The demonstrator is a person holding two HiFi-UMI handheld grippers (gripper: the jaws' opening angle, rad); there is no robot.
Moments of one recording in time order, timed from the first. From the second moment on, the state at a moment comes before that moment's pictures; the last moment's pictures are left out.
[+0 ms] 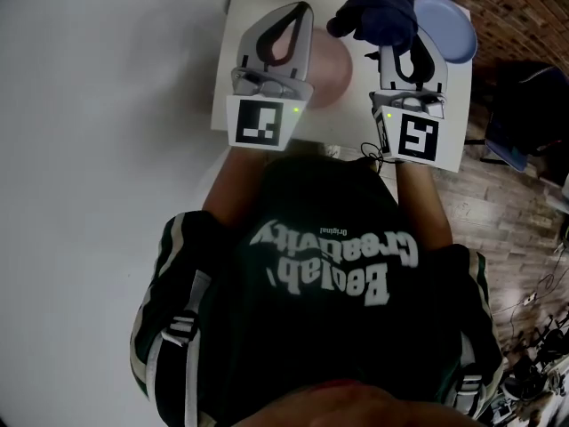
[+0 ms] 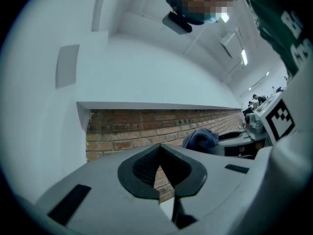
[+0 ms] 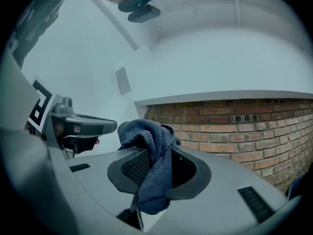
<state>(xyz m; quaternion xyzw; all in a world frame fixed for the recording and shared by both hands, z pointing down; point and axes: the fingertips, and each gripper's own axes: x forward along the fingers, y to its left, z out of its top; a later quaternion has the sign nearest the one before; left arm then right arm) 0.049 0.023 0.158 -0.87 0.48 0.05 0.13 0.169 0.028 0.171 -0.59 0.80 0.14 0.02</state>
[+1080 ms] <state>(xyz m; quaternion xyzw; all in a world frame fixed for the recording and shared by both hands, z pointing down) 0.067 0.006 0.145 -0.87 0.47 0.05 0.13 0.158 0.016 0.155 -0.56 0.81 0.18 0.00</state>
